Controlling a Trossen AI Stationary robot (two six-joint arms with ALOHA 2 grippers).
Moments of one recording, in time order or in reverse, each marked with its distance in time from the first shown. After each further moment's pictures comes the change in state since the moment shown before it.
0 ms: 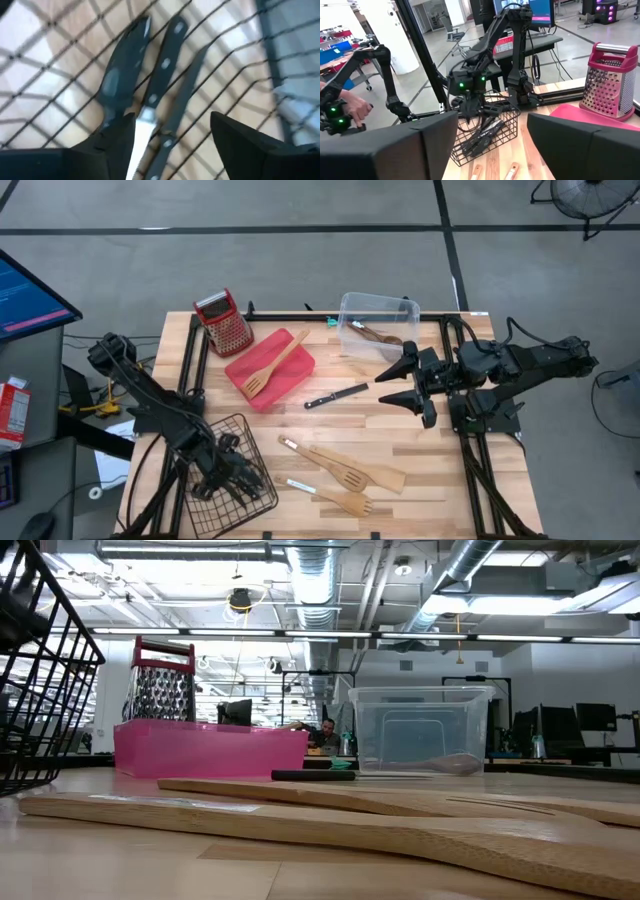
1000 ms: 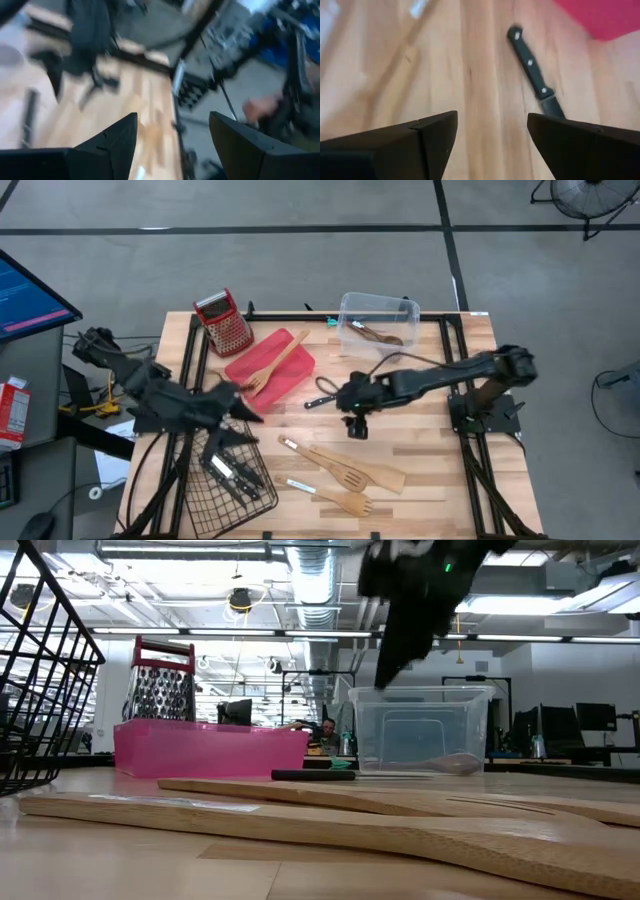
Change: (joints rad) left arm 0.203 -0.279 0.400 0.173 -0.431 -0.074; right arm -0.176 0.665 0.006 -0.252 -0.032 -0.149
